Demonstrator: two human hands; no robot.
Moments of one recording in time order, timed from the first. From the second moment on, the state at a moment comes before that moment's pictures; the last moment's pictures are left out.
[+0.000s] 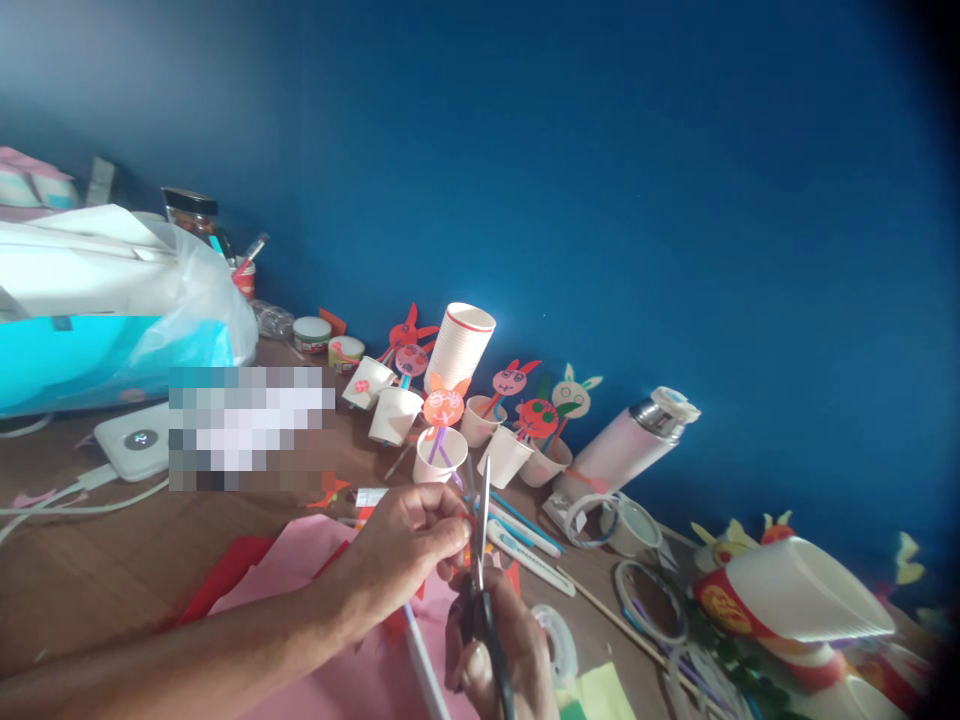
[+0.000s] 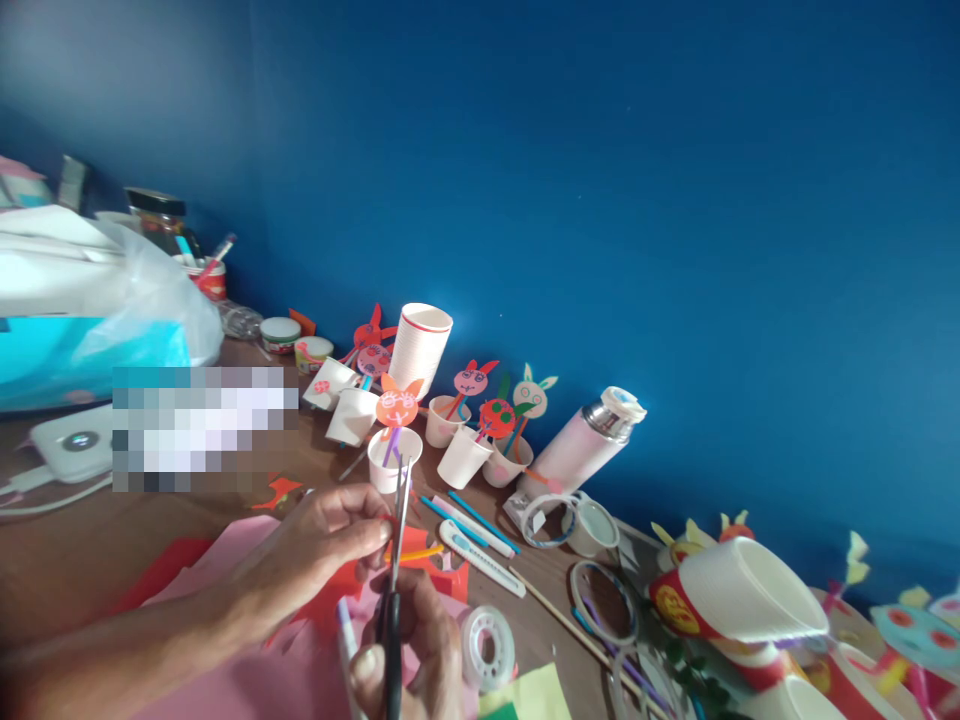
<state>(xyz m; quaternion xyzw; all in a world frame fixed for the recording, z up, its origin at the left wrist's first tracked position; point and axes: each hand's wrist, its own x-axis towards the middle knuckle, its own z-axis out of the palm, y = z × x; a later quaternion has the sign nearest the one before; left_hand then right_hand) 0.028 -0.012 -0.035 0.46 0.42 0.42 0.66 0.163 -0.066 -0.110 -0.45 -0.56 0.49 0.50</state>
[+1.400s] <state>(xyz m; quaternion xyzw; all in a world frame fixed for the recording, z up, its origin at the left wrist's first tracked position) 0.029 -0.015 -0.050 0.59 0.43 0.22 0.65 0.181 -0.052 -0.060 -0.48 -0.50 0.53 0.49</state>
